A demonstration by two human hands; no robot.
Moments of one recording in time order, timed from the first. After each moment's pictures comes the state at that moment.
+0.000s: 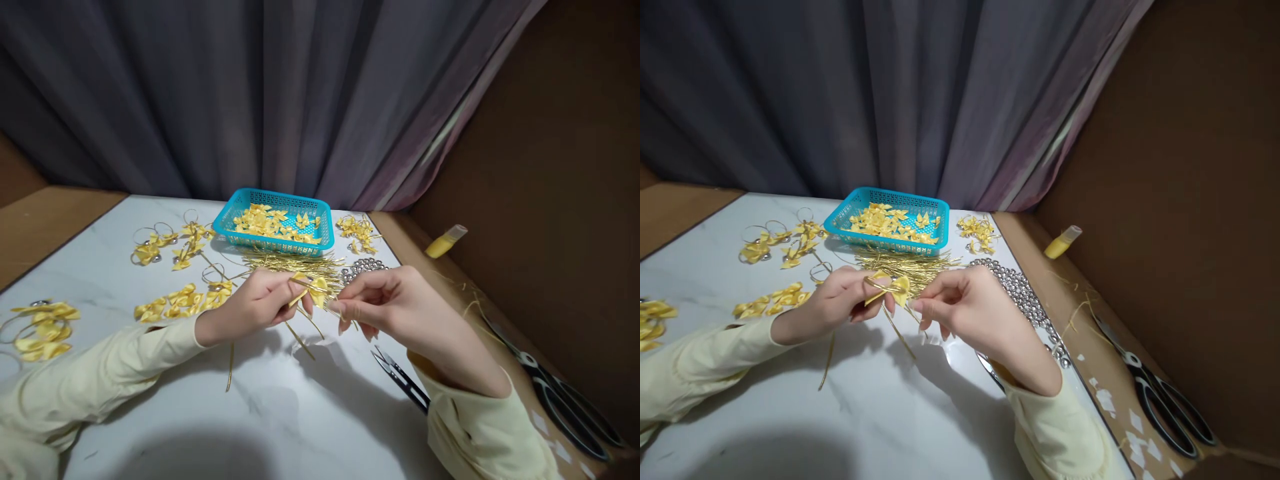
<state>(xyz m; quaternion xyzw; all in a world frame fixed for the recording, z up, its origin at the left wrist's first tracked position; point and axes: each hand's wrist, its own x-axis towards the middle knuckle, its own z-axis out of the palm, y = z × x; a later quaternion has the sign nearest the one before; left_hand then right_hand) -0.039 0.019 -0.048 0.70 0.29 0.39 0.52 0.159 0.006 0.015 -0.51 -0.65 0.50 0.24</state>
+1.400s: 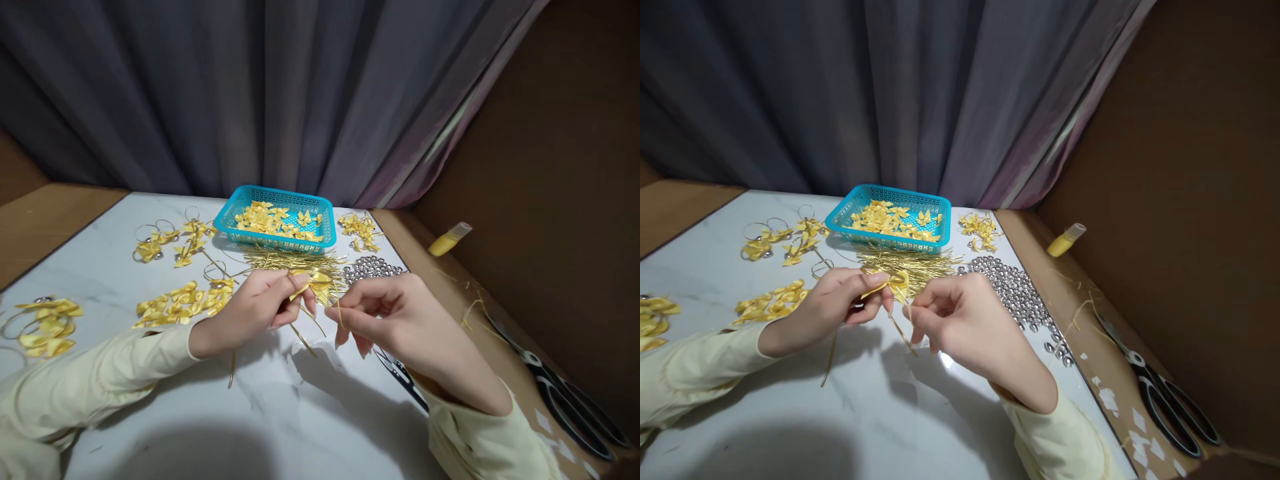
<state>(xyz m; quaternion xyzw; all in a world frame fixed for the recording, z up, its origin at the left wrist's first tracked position) -0.031 0.007 -0.032 0.62 0.36 0.38 0.58 0.149 -0.006 0.020 -0.51 -0.67 0.49 0.22</state>
